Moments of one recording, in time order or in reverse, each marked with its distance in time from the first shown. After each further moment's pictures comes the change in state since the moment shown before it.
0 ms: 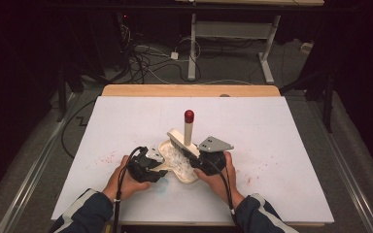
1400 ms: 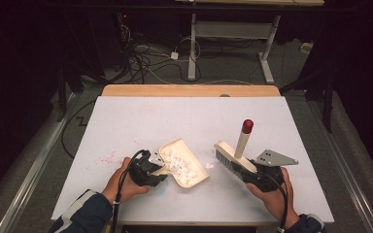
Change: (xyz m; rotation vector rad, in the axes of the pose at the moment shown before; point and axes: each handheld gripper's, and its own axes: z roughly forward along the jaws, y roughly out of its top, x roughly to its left) left arm -0.010 0.000 0.001 0.051 0.004 0.059; right arm -0.055 -0.047 -0.119 0.090 -0.058 0.056
